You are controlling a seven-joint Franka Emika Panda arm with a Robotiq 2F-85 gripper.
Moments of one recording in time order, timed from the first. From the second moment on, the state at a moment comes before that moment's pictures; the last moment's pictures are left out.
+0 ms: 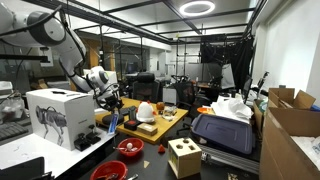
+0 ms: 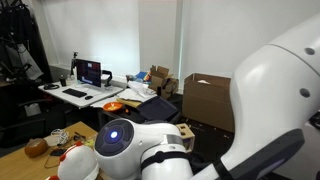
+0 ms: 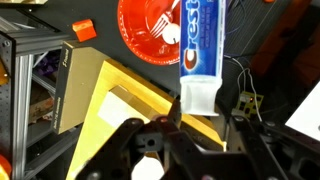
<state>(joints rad) 0.67 0.82 0.00 -1.51 -0.53 2.37 0.25</state>
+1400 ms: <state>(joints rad) 0.67 1.13 -0.25 -1.18 -0.62 2.46 0.42</state>
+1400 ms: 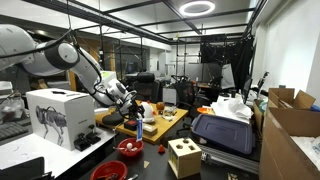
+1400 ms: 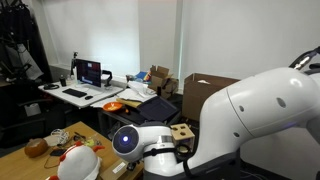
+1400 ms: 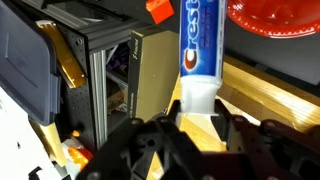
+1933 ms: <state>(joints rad) 0.67 1.13 -0.22 -1.26 -0.64 2.46 0.36</state>
